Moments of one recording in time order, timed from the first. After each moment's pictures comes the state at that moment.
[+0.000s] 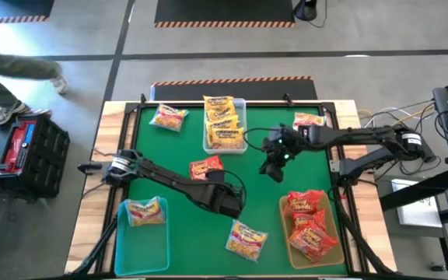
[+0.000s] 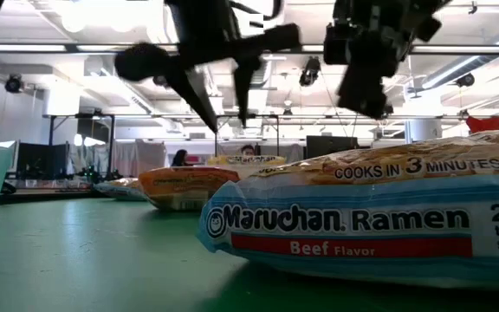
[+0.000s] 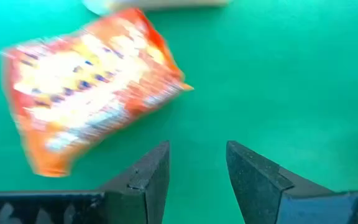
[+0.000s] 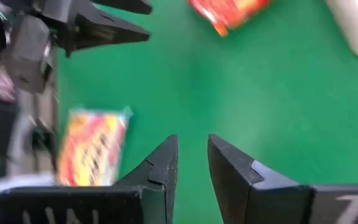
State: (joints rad) left arm -0.32 2.08 1.76 -1.15 -0.57 -1.73; right arm -0.17 1.30 0.90 -0.43 -0.44 0.36
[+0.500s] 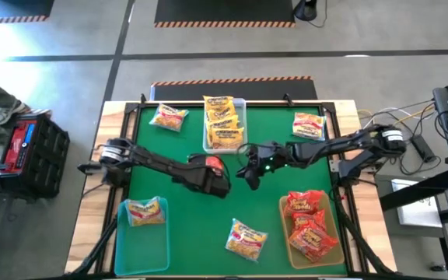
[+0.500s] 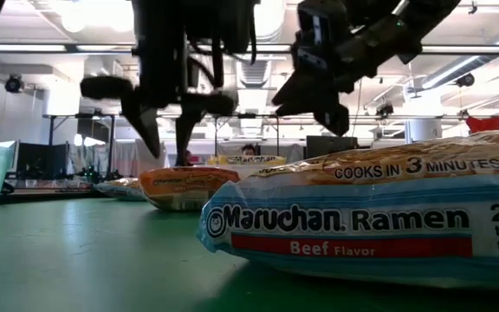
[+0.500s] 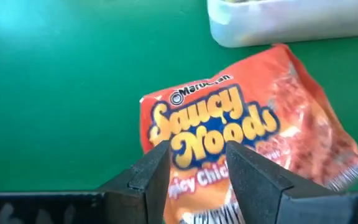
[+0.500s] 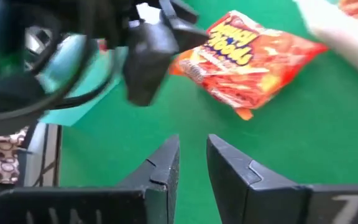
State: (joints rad) left arm -0.19 1.95 1.45 -1.21 -0.53 -1.74; right arm -0.03 1.50 0.84 0.12 -0.18 0.63
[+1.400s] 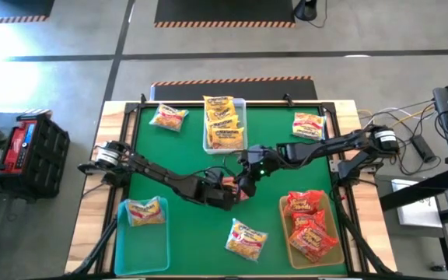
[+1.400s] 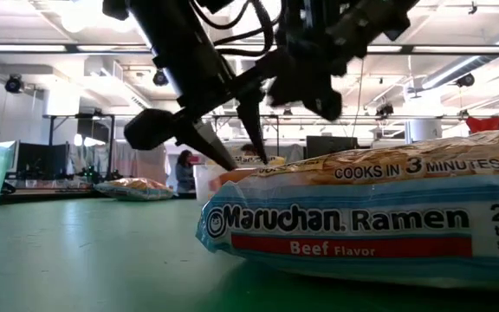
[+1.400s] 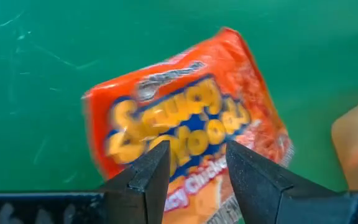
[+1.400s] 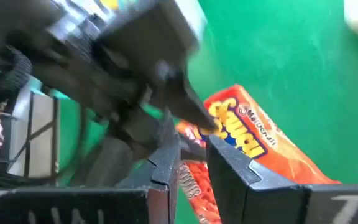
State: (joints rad) left arm -0.28 1.92 1.29 -0.44 -0.46 -1.56; right arm 0.02 1.57 1.03 -0.14 -0.18 0.57
